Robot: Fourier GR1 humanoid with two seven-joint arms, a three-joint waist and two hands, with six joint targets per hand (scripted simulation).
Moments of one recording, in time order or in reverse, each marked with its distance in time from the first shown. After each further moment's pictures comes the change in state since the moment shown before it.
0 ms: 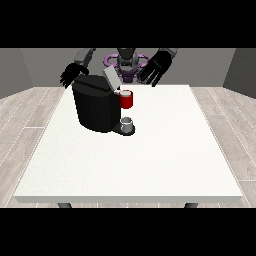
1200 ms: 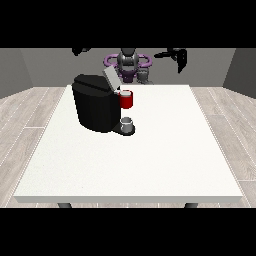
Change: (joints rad) left arm 0.462 -0.291 0.264 -0.089 0.448 -0.059 -0.062; right arm 0.066 -0.128 0.021 -0.152 -0.036 0.152 0.122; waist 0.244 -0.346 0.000
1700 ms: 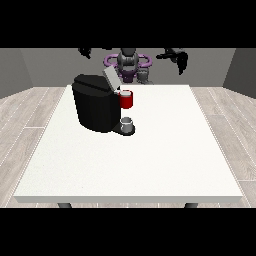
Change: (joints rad) left arm 0.115 -0.063 -0.061 -0.177 0.095 -0.033 0.023; right arm -0.107 -0.021 0.023 0.040 0.042 0.034 0.003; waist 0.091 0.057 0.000
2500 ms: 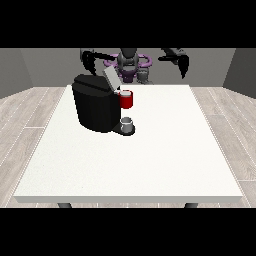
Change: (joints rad) left arm 0.156 0.011 -0.089 -0.331 0.121 0.035 0.116; right arm -0.179 0.008 -0.056 0.181 -0.024 0.043 -0.035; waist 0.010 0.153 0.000
